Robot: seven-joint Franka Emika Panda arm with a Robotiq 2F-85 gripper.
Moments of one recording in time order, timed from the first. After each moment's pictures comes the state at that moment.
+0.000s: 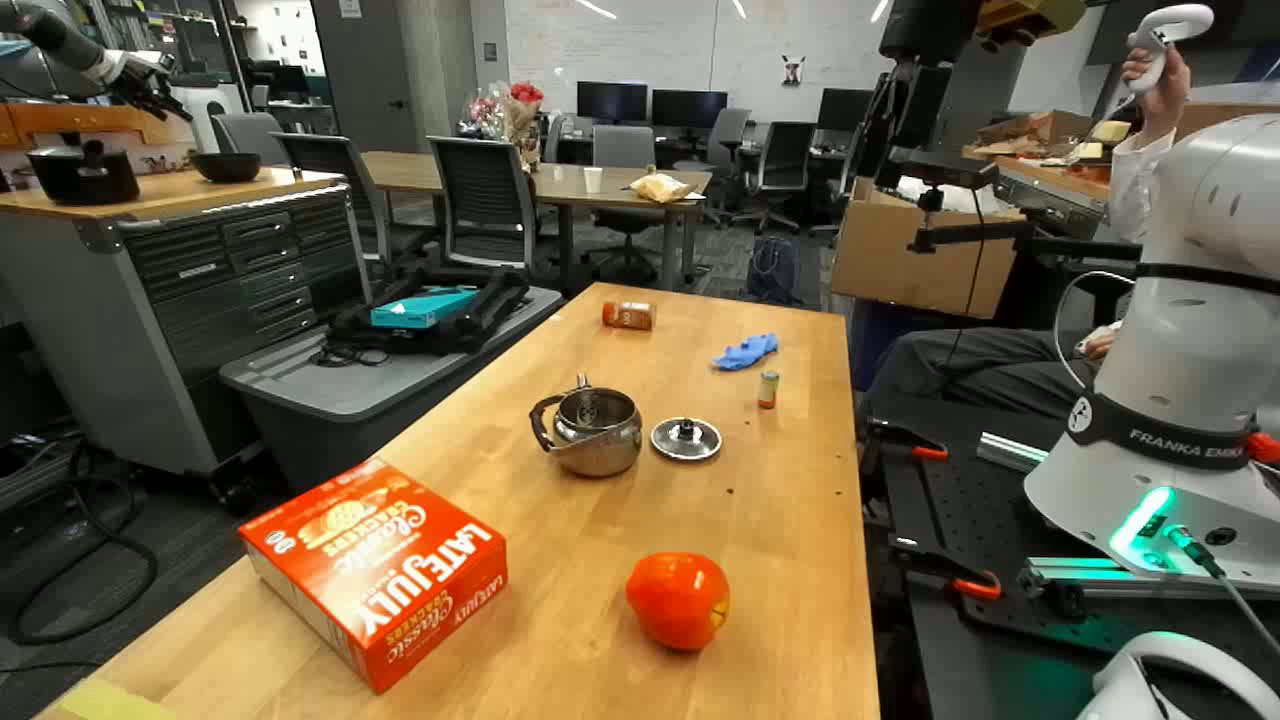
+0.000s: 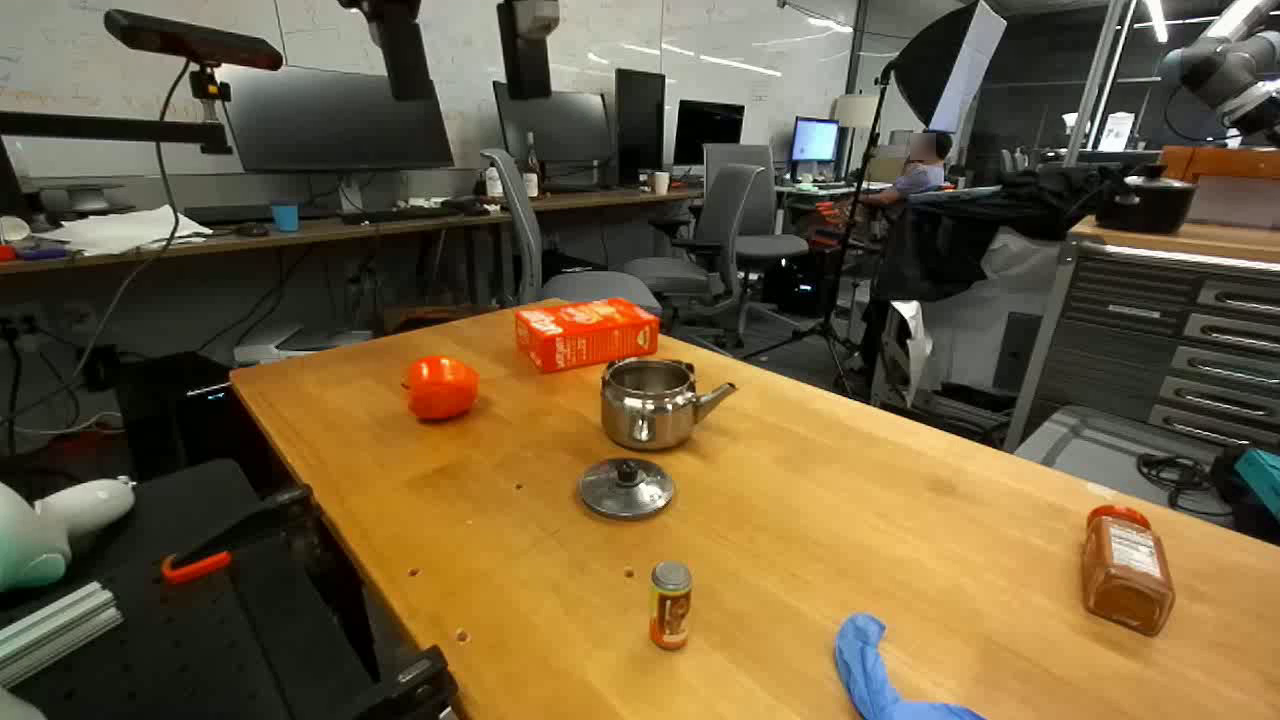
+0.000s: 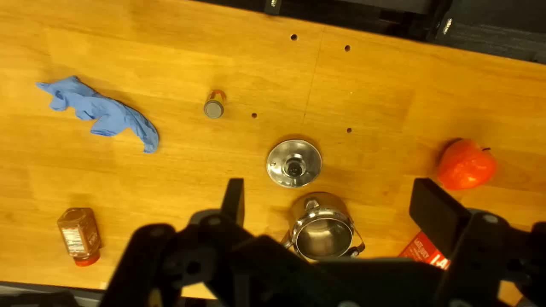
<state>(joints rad) -0.04 -0.95 -0.17 -2.77 -0.12 1.95 -0.29</state>
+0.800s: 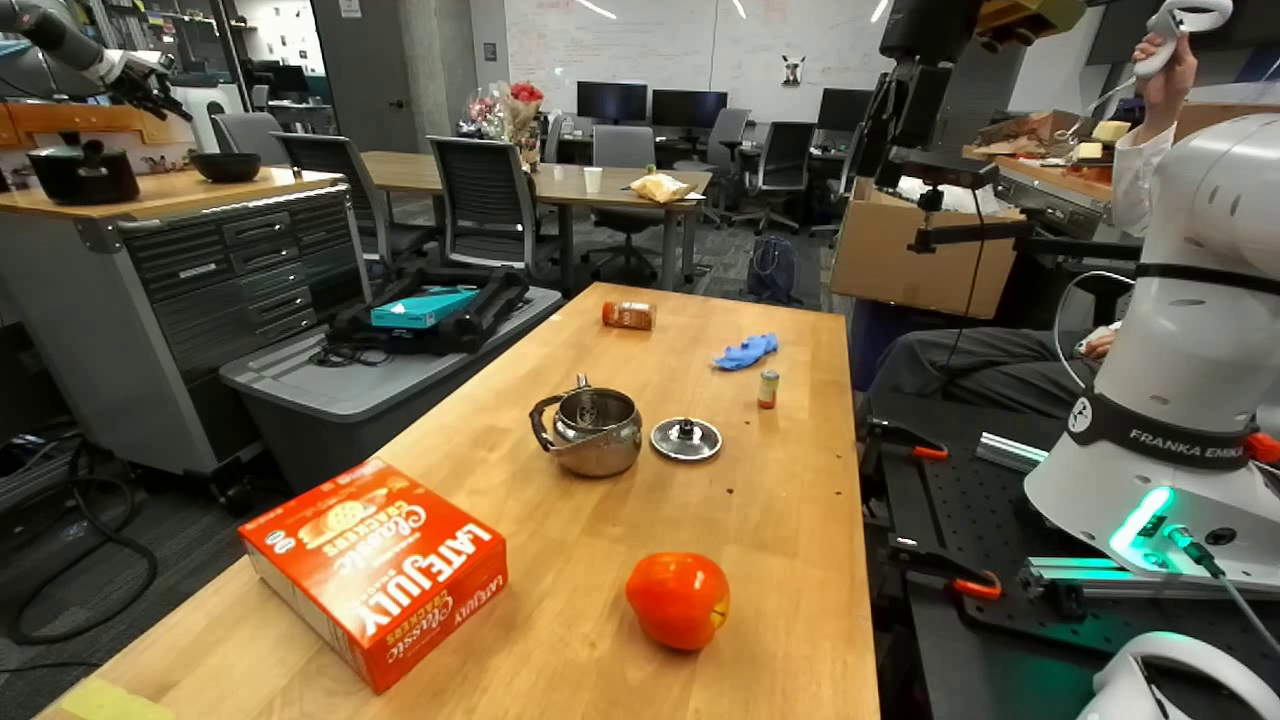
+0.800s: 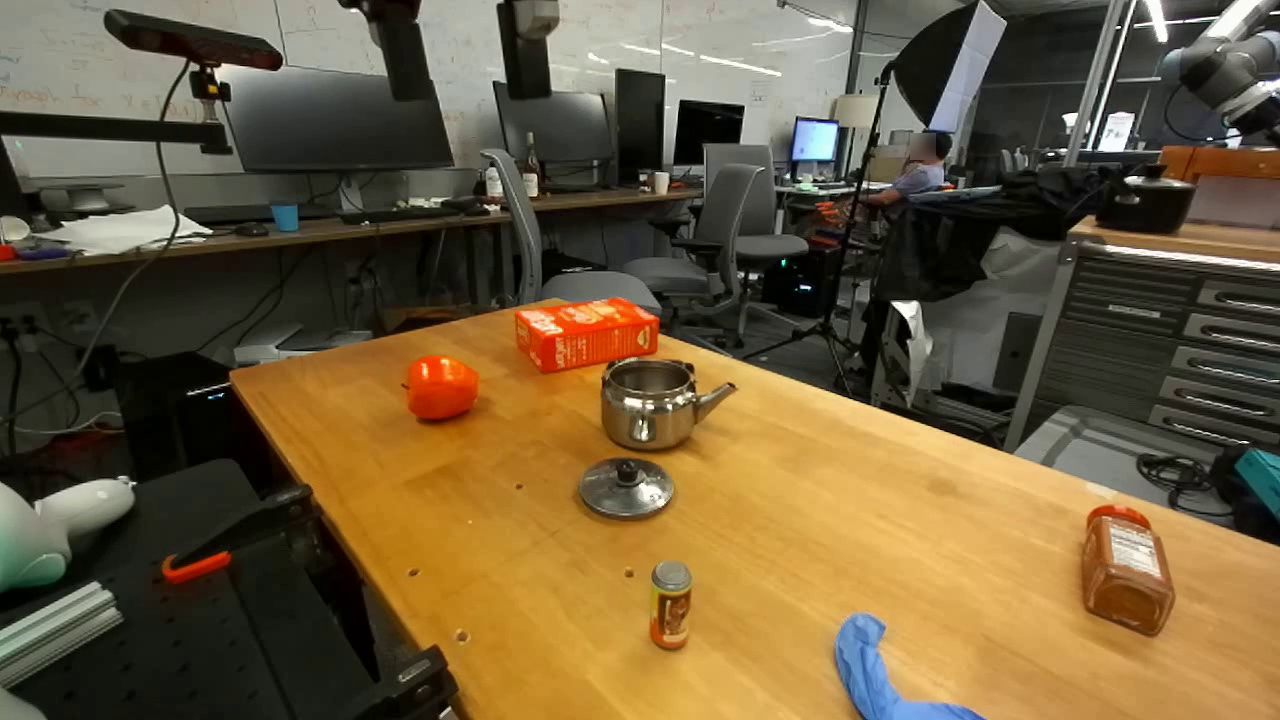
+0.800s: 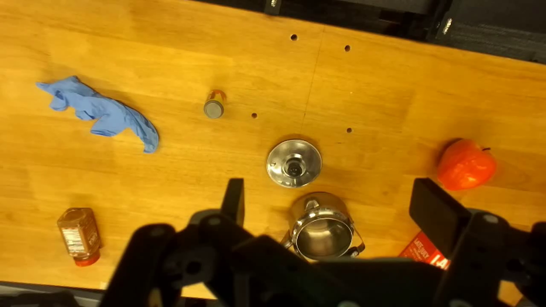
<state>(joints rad) -0.04 -0.95 -0.17 -2.77 -0.12 1.95 -0.29</state>
